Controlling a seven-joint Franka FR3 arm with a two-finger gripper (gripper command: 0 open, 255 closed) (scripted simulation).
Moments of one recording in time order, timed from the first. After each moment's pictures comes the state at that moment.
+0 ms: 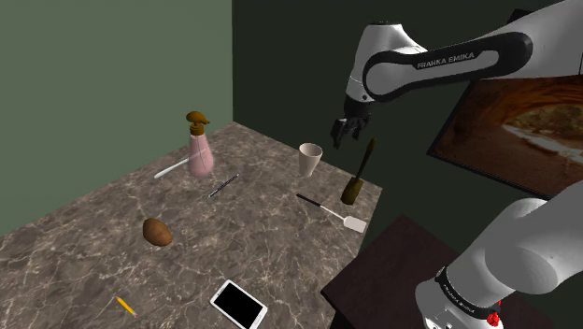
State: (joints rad) arm -0.02 -0.26 0.03 -2.31 -0.08 2.07 0.09
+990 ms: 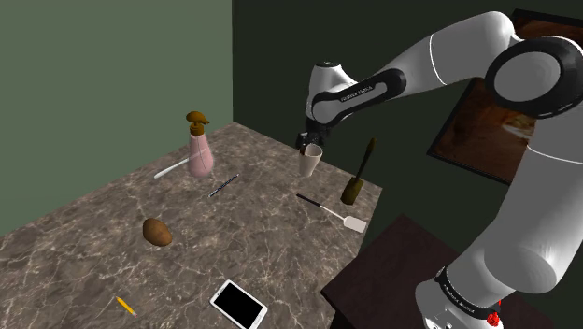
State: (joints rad) arm -0.03 0.29 0.02 -1.98 -0.19 2.32 0.17
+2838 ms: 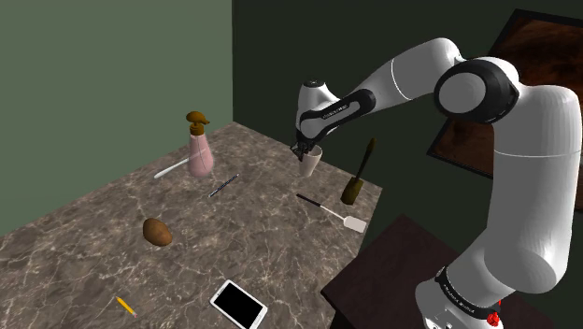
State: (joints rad) arm -0.03 0.53 0.00 -1.82 -0.22 2.41 0.19
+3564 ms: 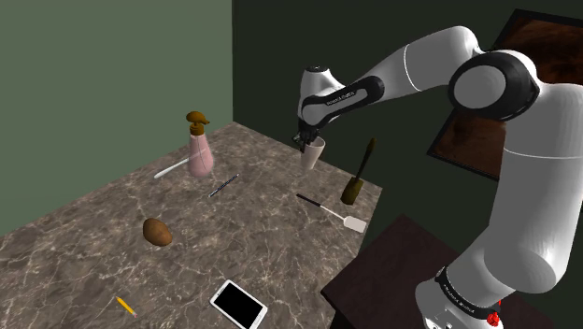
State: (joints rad) arm -0.03 0.46 0.01 -1.81 -0.21 2.32 0.17
